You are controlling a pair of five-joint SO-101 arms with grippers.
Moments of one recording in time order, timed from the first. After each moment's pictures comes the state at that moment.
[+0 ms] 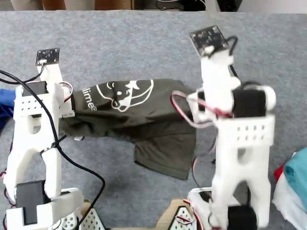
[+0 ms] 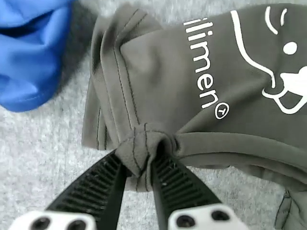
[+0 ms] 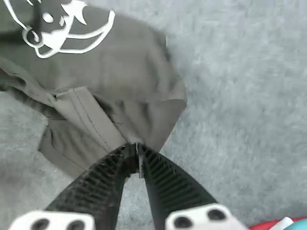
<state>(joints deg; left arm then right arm) -13.0 -13.7 23.1 71.3 -9.2 -8.3 -28.2 0.2 101.1 5.7</state>
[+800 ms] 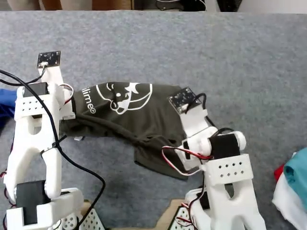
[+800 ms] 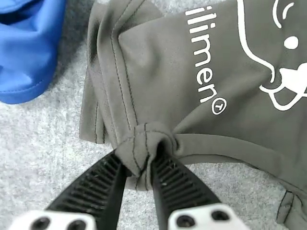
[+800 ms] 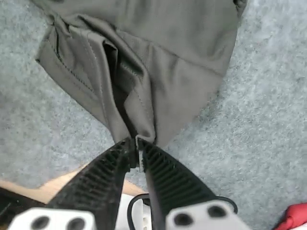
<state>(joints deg) -13.0 -13.7 24.4 71.4 -9.2 -13.4 -52.3 46.8 92.7 8.5</state>
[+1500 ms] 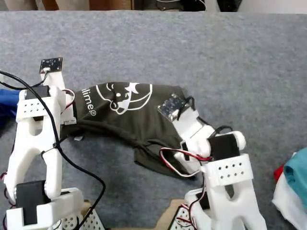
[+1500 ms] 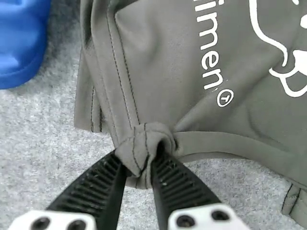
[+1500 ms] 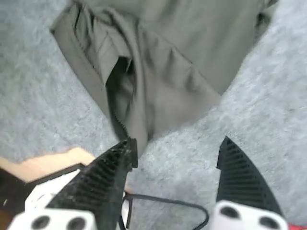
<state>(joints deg) -13.0 -13.7 28.0 71.4 -9.2 -15.1 -52.3 43.7 94.3 19.2</state>
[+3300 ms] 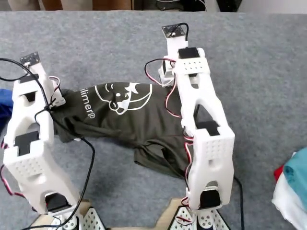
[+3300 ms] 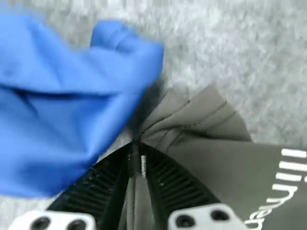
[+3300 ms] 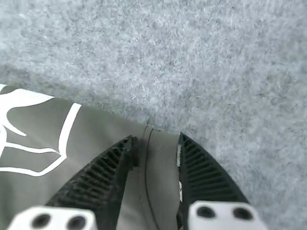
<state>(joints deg) -21.6 23.8 2.9 55.5 -0.5 -11.8 37.8 -27.0 73.8 -5.4</state>
